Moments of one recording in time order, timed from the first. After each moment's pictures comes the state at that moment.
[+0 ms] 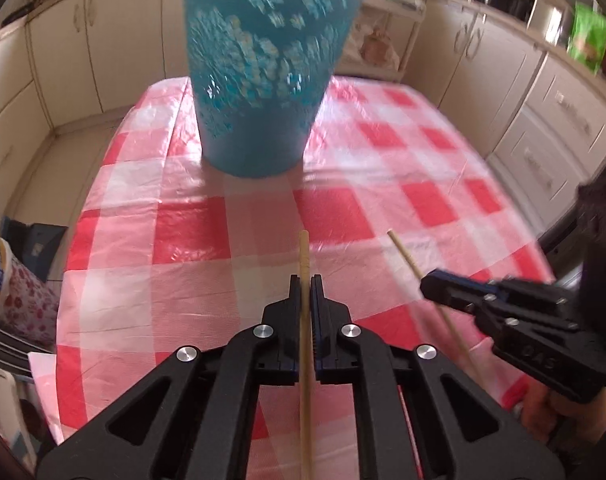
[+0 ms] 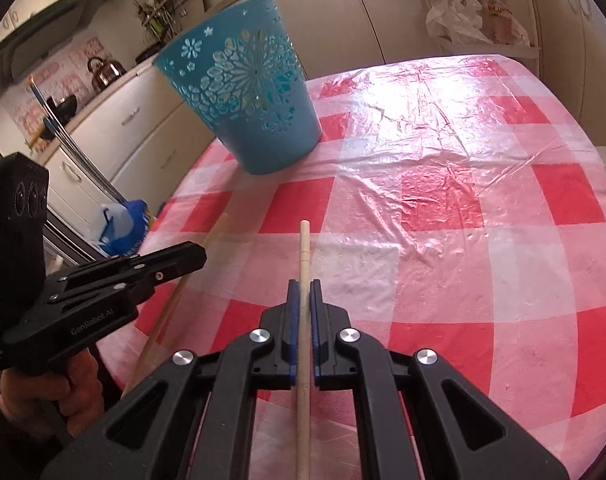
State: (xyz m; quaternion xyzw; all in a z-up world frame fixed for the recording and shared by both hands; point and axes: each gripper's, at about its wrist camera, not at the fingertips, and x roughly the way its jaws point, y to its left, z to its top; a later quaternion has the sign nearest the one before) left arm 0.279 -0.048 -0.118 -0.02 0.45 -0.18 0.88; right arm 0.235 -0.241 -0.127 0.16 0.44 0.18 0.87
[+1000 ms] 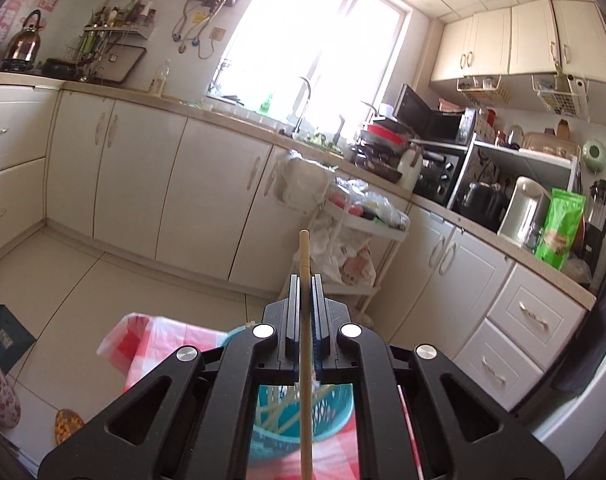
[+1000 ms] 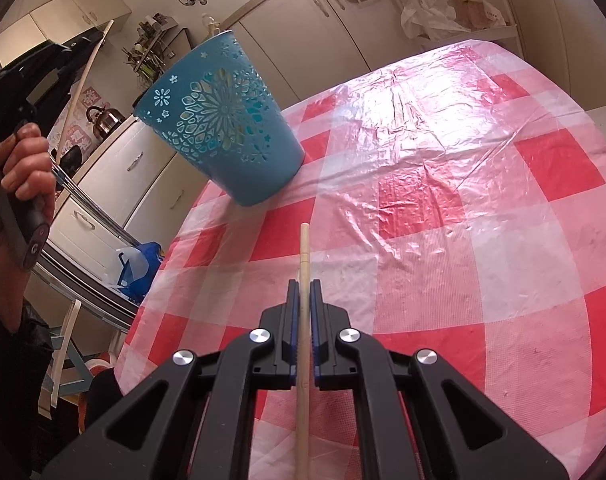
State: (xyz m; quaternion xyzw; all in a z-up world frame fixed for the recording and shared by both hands) left arm 0.373 -0.003 0.068 -0.16 0.16 -0.18 0.96; right arm 0.238 -0.260 -0.138 0.23 0.41 0.17 0.87
